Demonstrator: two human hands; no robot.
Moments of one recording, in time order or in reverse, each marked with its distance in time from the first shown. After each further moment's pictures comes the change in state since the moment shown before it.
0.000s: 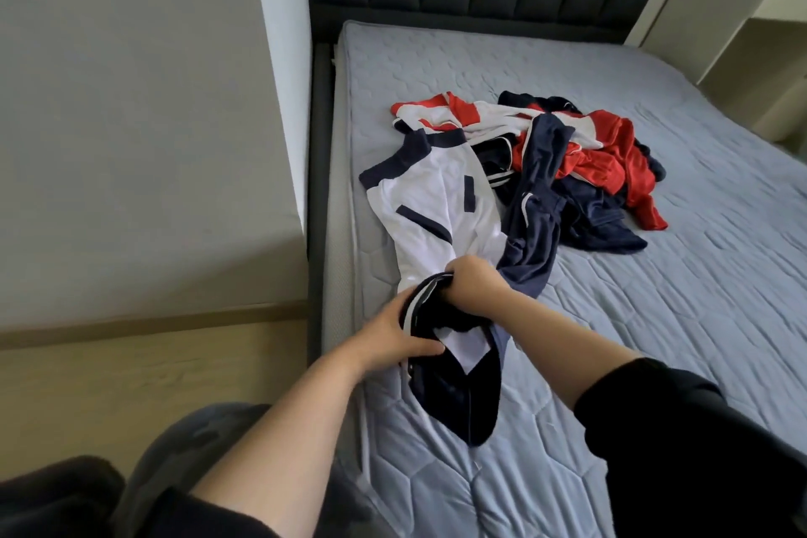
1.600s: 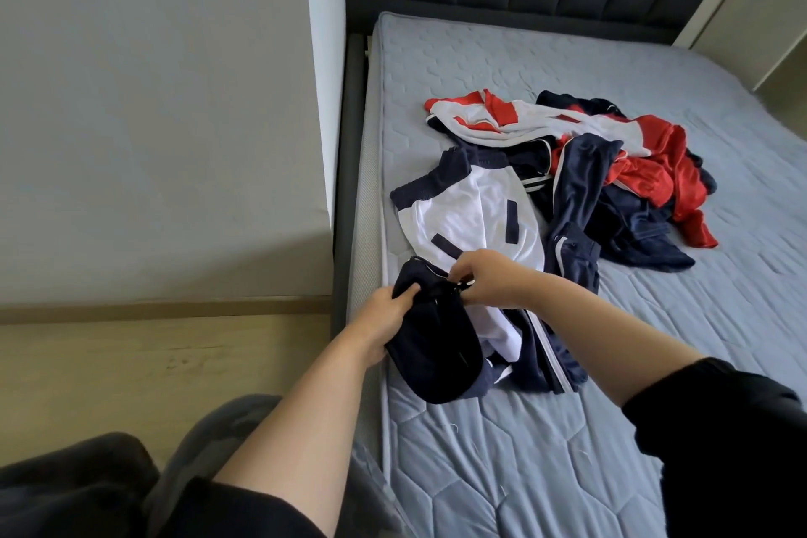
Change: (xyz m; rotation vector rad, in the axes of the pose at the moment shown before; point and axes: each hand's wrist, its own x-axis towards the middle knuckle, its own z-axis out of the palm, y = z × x) left_hand 0.011 0.004 -0.031 -0.458 0.283 -0.159; right_hand 0.011 -0.021 -0.025 0.038 -0.229 -0.335
